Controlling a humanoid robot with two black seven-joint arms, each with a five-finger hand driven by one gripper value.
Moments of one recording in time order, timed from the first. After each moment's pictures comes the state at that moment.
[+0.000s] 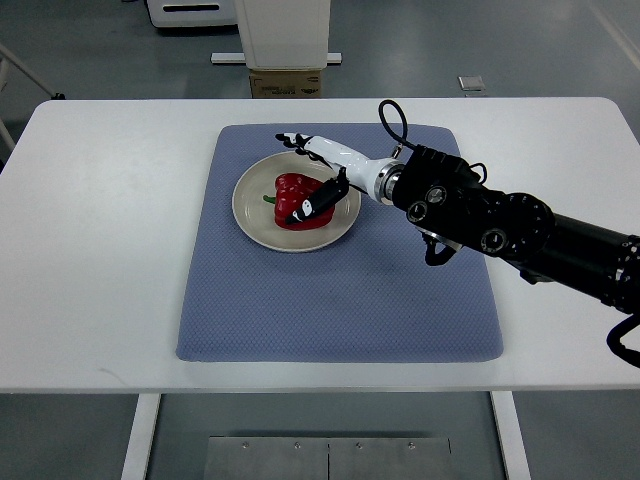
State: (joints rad) left arm -0.01 0.00 -0.21 -0.18 0.05 0.01 -0.14; right arm 1.21 0.00 0.02 0.75 -0.69 -0.03 0.10
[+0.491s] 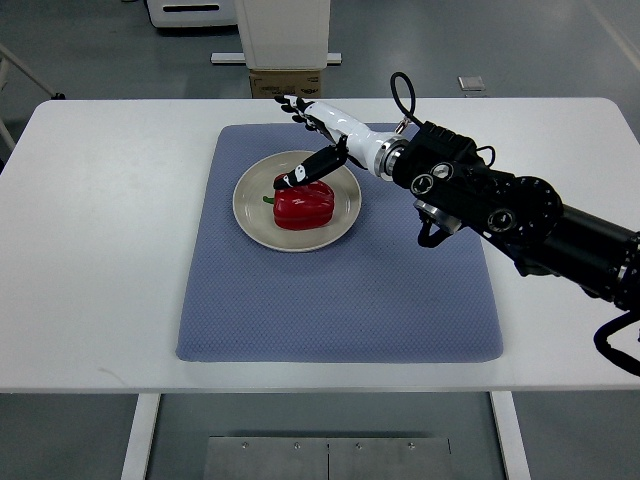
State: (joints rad) left arm -0.01 0.00 -0.21 -0.18 0.05 0.01 -0.14; right arm 1.17 0.00 0.21 0.75 -0.69 -0.03 0.09
